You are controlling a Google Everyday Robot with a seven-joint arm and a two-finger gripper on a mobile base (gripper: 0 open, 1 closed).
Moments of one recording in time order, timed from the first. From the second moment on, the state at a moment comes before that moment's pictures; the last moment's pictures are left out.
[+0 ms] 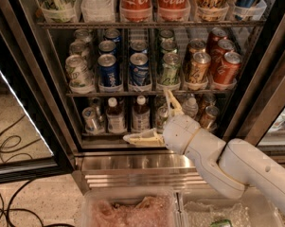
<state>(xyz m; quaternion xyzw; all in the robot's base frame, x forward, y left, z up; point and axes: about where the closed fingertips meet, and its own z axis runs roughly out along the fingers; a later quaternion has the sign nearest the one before) 0.522 -0.021 0.818 -0.38 0.58 0.19 0.69</state>
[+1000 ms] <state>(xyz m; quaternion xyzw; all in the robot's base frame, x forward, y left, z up) 0.533 -0.013 0.809 -0.37 0.57 0.20 0.70</state>
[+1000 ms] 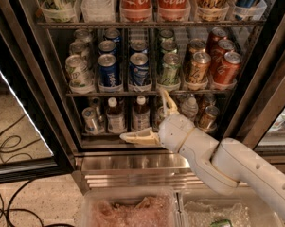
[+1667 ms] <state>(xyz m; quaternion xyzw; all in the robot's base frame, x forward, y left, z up) 0.563 0.003 0.816 -0.38 0.54 0.20 0.72</state>
